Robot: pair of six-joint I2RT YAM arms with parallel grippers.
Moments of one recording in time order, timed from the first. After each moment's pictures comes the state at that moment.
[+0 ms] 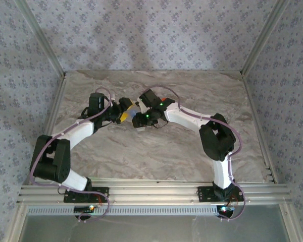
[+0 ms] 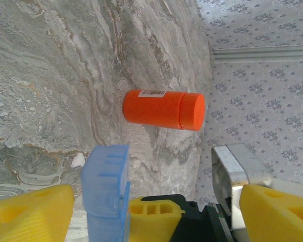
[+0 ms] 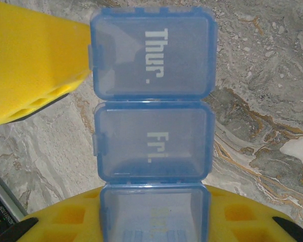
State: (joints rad) left arm -0.26 1.50 0.83 0.12 0.64 -1.09; right arm 0.76 1.97 1.54 -0.58 -0.33 0.44
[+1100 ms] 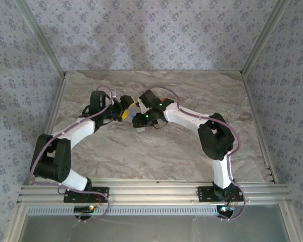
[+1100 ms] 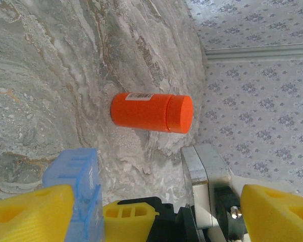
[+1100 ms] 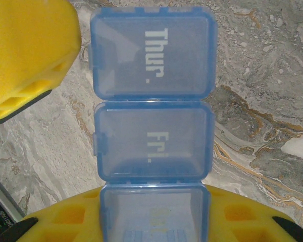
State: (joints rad) left arm -0.28 1.51 0.86 0.12 0.63 -1.10; right arm 0.76 1.98 1.54 -0.57 -0.33 0.47
